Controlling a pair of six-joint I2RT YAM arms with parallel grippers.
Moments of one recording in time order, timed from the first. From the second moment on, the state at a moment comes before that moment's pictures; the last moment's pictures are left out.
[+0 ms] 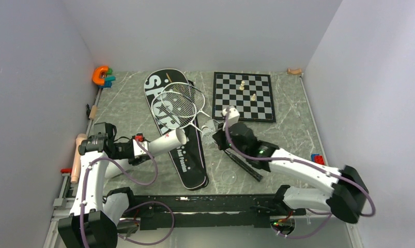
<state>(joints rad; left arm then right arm) 0.21 0.92 0.76 -1.12 1.05 1.58 0.91 1.19 0.70 0.03 0.29 0.36</state>
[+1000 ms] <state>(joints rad) 0.20 0.93 0.76 -1.22 1.05 1.77 0.73 1.25 0.94 -0.08 -0.74 0.48</state>
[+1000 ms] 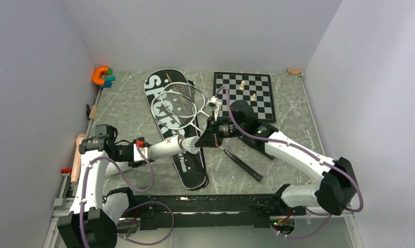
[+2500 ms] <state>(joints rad) 0.19 0.94 0.76 -1.26 1.06 1.78 0.85 1.45 1.01 -0.05 -0.47 0.48</state>
